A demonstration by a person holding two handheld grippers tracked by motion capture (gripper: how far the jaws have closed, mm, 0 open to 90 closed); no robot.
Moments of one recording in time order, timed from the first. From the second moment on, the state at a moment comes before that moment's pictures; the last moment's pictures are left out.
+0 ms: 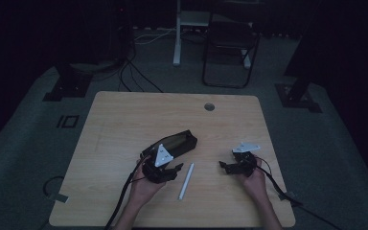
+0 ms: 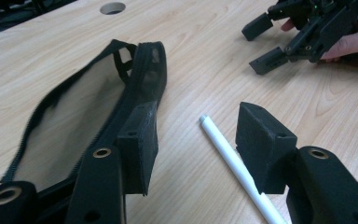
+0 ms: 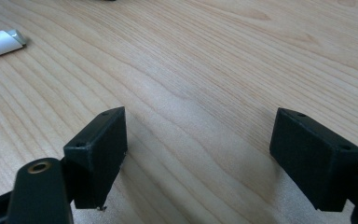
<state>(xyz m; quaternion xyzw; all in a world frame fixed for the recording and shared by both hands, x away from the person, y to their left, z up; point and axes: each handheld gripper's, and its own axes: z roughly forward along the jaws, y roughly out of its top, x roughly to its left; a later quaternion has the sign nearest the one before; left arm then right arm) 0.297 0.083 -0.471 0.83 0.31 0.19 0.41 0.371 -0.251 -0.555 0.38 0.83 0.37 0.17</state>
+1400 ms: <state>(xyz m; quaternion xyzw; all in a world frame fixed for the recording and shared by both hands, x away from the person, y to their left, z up) 0.287 0.045 -0.525 0.86 0.31 0.15 0.37 0.371 -0.251 -0.555 0.38 0.83 0.37 0.17</state>
